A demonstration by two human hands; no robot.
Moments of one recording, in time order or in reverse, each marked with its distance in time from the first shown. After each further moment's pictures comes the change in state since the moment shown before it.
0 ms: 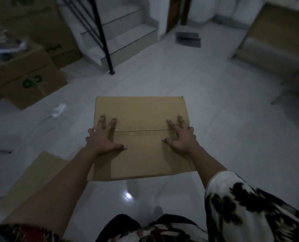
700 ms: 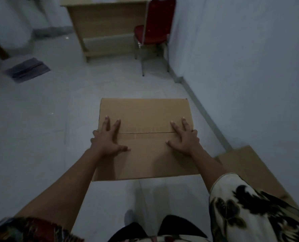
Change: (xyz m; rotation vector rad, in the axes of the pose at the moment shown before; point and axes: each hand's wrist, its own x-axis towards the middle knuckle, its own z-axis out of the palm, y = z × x) left_hand 0.177 0.377 0.035 0.370 -0.285 0.912; right_hand -0.093 0.191 -0.095 0.246 0.397 0.903
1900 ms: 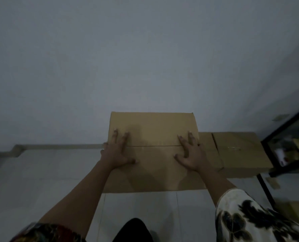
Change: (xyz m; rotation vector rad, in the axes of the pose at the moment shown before) left_hand 0.059 0.511 0.162 0.493 -0.395 1.178; right_hand -0.261 0.321 -0.003 0.370 0.593 1.113
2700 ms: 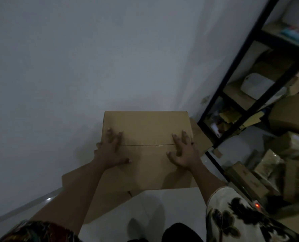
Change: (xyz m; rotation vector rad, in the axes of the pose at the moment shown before) left_hand 0.216 0.272 0.018 0.138 -0.160 0.423; right_hand 0.044 0.205 -0.111 0.115 0.163 0.456
